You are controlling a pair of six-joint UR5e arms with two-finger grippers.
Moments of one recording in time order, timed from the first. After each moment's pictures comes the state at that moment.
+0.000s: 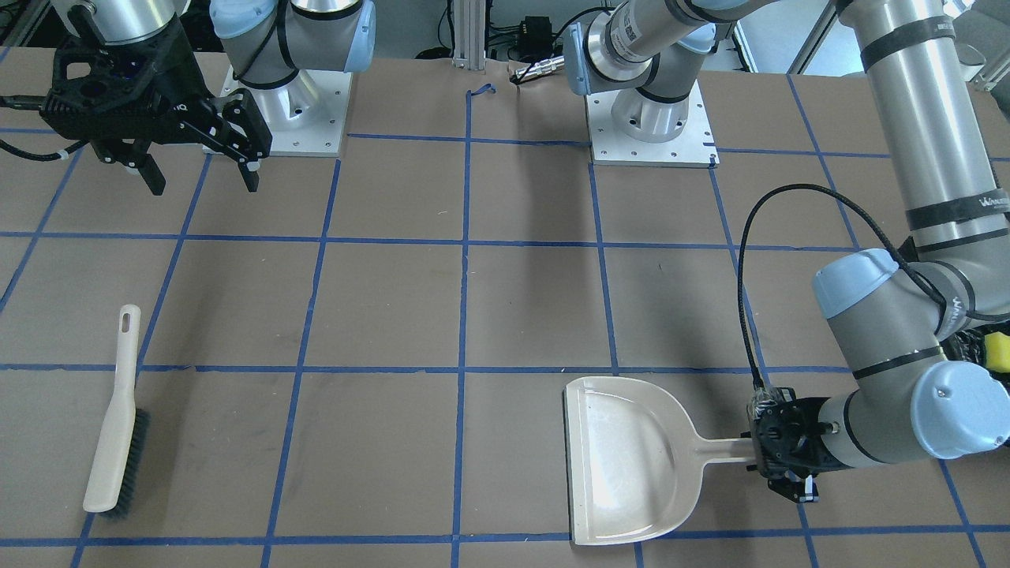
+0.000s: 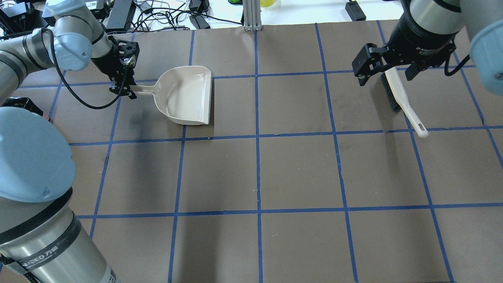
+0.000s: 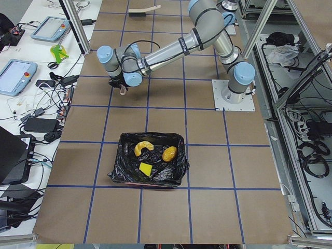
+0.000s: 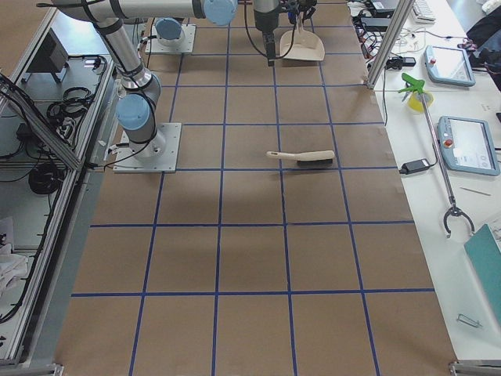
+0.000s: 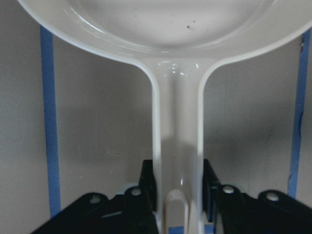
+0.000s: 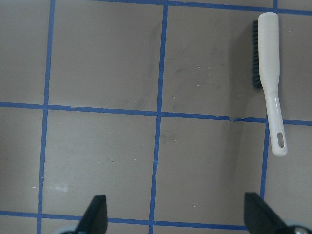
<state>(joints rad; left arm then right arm) -1.32 -2.22 -1.33 -1.29 1.50 1.80 1.53 -1.66 1.63 -1.68 -1.56 -0.11</state>
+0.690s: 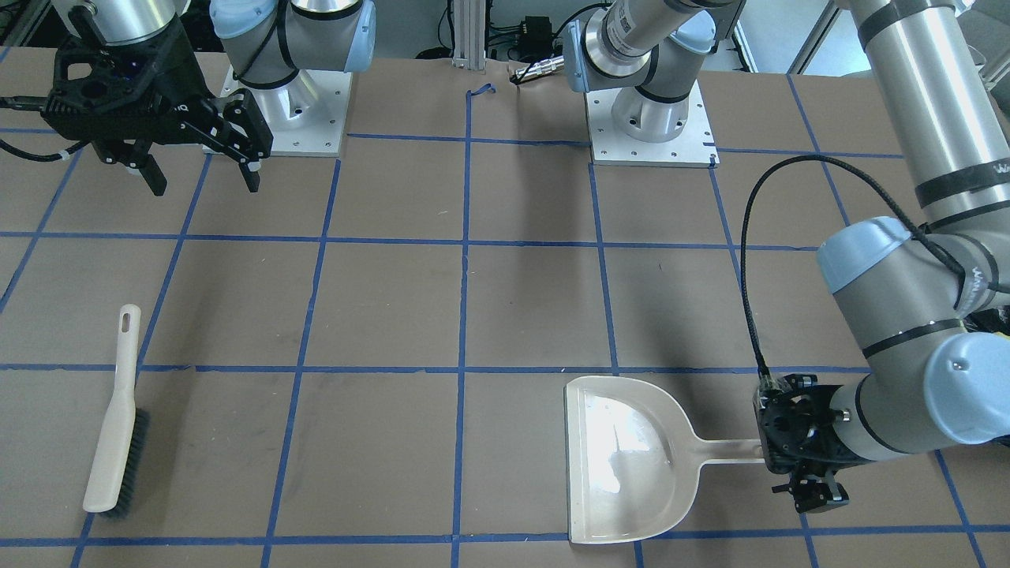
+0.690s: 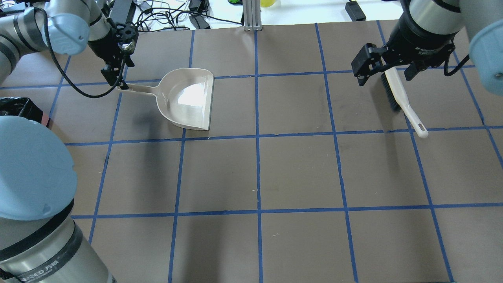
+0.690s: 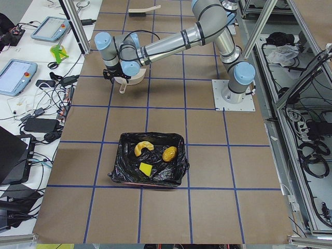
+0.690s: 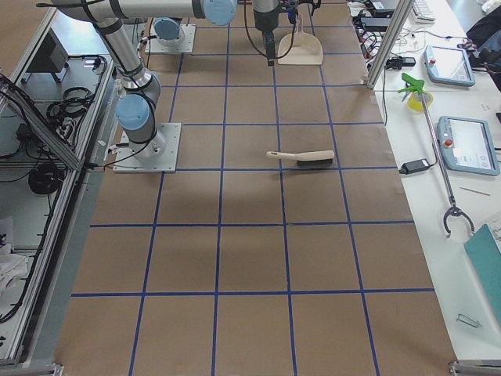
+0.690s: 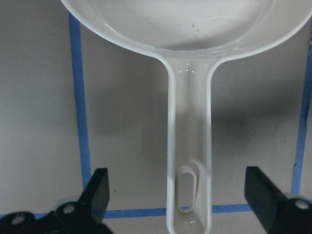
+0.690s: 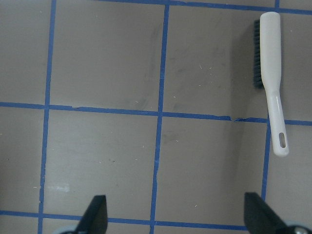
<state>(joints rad) -1.37 -2.16 -1.23 -1.40 1.56 1.77 1.53 -1.66 1.63 -1.68 -1.56 -0.11</state>
